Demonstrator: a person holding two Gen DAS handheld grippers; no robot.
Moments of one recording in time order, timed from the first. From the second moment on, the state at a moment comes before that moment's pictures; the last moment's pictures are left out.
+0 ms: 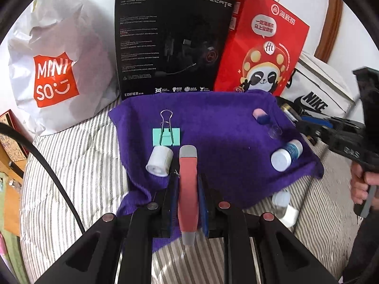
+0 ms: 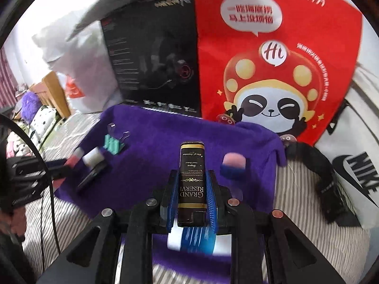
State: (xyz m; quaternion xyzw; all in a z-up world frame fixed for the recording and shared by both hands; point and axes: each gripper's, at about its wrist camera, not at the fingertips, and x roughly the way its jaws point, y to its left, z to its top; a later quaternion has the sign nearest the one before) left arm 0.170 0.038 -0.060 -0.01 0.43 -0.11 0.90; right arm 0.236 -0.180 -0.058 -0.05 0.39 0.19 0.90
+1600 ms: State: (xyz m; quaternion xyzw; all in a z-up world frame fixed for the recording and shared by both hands) left arm 0.214 0.025 -0.086 -0.02 0.46 -0.10 0.88; right arm 0.271 -0.223 -0.044 -0.04 0.39 0.20 0.90
